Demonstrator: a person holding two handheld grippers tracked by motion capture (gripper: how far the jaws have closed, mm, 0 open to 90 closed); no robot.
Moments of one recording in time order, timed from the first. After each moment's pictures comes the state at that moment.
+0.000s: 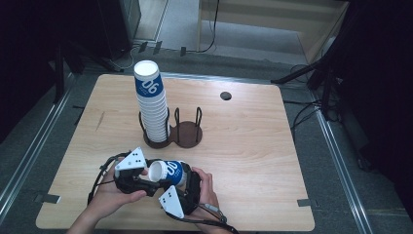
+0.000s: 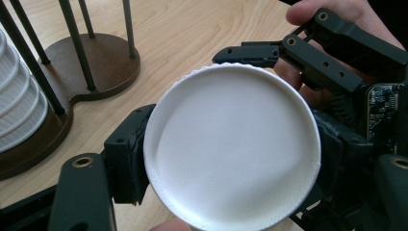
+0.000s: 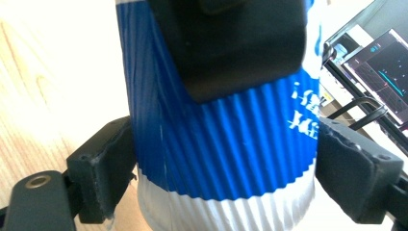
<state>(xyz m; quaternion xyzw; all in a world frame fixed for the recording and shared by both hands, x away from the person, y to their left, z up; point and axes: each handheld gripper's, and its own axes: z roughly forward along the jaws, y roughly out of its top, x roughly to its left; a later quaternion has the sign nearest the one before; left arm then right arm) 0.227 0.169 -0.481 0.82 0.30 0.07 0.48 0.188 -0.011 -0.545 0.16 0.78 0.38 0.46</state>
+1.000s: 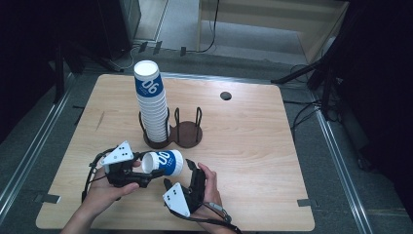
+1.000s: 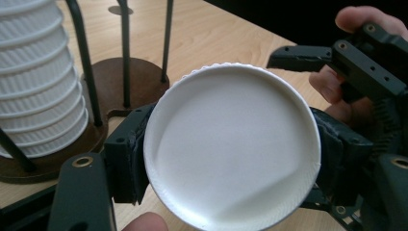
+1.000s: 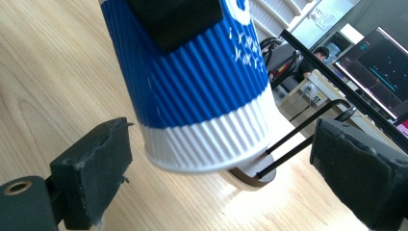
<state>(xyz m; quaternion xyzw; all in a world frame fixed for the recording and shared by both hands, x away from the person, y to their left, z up) 0.235 0.193 -0.483 0.77 0.34 0.10 0.54 0.189 -0.021 -0.529 0.18 0.77 0.40 0.47</state>
